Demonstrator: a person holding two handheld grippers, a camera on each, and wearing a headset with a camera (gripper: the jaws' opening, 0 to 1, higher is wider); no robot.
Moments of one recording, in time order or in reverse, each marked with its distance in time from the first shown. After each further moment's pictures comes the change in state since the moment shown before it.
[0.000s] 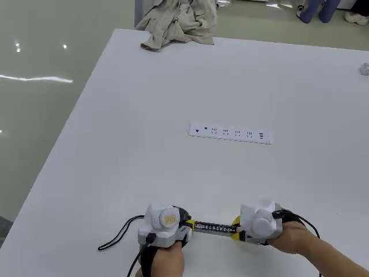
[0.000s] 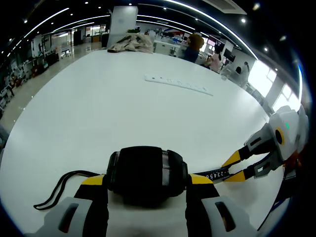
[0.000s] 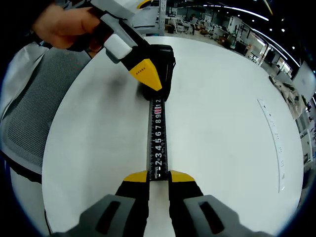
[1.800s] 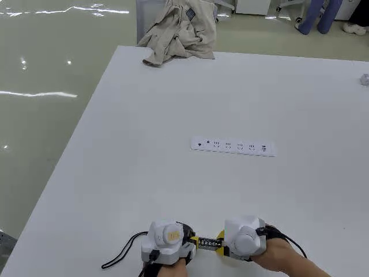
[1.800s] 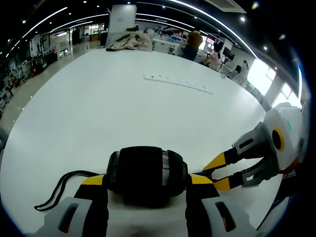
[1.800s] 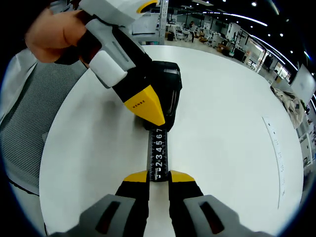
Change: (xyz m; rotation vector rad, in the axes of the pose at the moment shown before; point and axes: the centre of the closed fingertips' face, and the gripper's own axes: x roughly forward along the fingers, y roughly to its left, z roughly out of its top) left arm 0.001 0.000 -0.001 0.009 0.016 -0.007; right arm 0.025 0.002 0.049 -0.010 -0.072 -0.019
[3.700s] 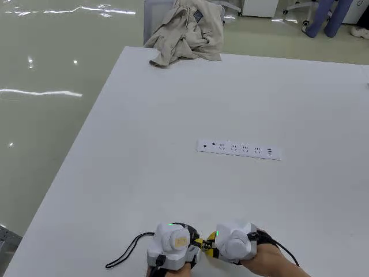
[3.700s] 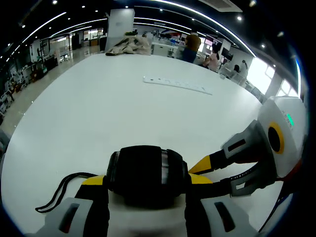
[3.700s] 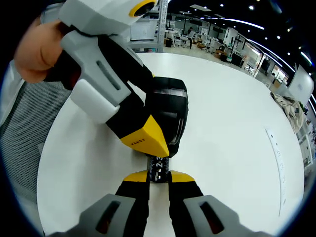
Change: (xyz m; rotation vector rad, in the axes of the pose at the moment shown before) left arm -0.001 0.000 0.001 0.026 -0.037 0.014; right arm 0.020 0.002 0.035 0.002 -0.062 -0.020
